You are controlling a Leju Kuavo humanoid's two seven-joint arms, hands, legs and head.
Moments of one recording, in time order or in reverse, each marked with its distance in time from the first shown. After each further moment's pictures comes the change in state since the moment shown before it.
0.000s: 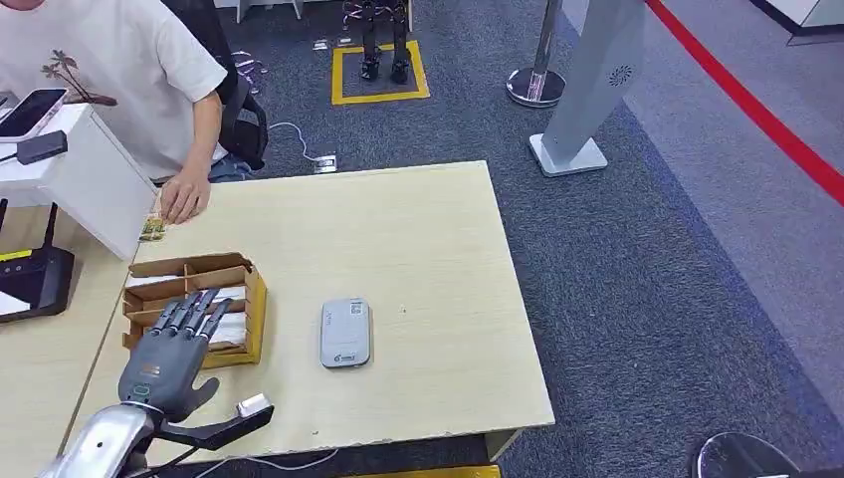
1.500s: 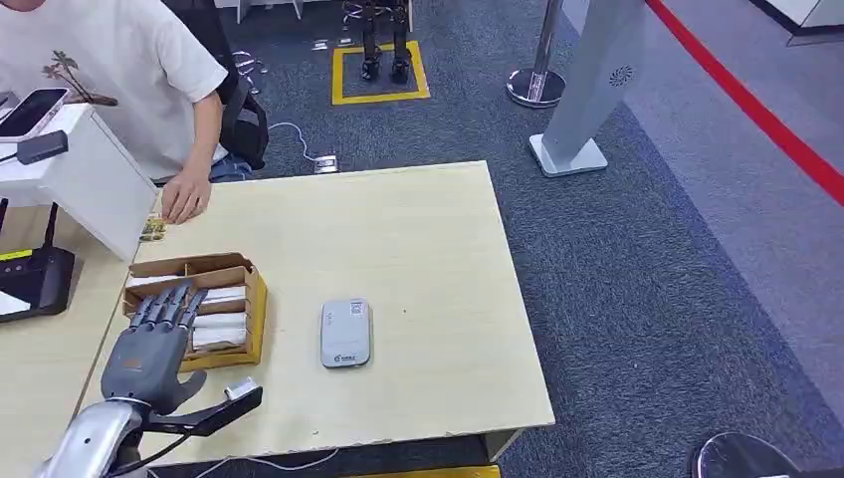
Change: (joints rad) left arm -0.003 -0.069 0.096 0.017 -0.011 0.011 0.008; right arm 0.000 -0.003 0.000 0.000 0.007 0.012 0.013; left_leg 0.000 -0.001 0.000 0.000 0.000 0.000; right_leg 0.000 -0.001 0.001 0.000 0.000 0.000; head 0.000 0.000
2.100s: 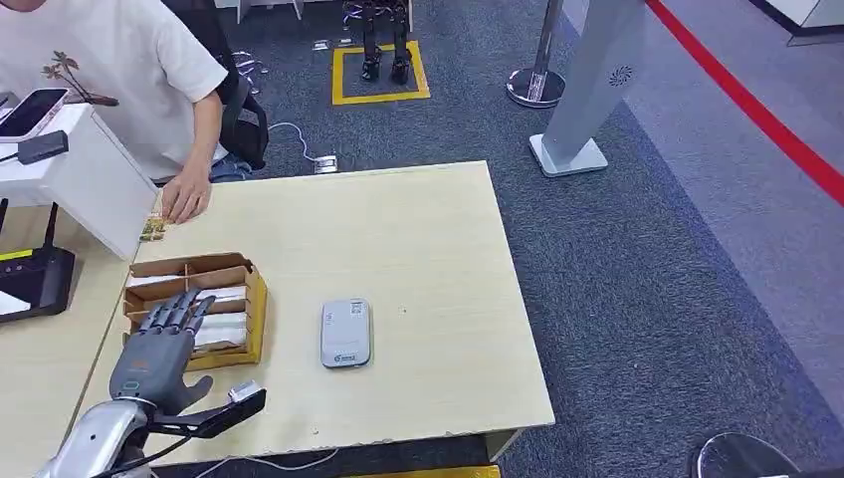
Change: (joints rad) left arm -0.009 -0.005 0.000 0.034 0.043 -0.036 -0.011; right arm 0.000 -0.002 0.000 0.000 0.006 0.003 -0.001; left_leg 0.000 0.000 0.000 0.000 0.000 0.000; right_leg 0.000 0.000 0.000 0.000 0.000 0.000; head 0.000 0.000
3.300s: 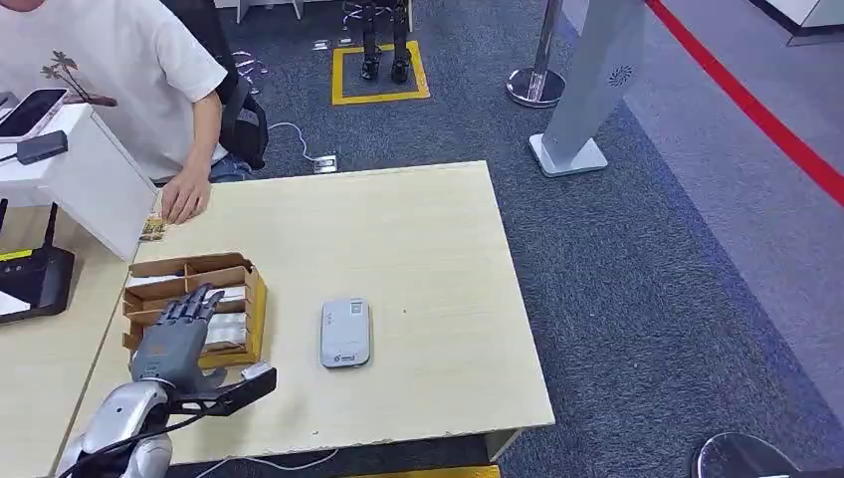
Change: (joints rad) left arm -0.112 -0.063 0.000 0.197 0.039 0.000 -0.002; right arm -0.002 -0.008 0.000 0.000 0.039 0.002 0.003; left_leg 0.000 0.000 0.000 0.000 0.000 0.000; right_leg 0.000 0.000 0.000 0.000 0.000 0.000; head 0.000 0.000
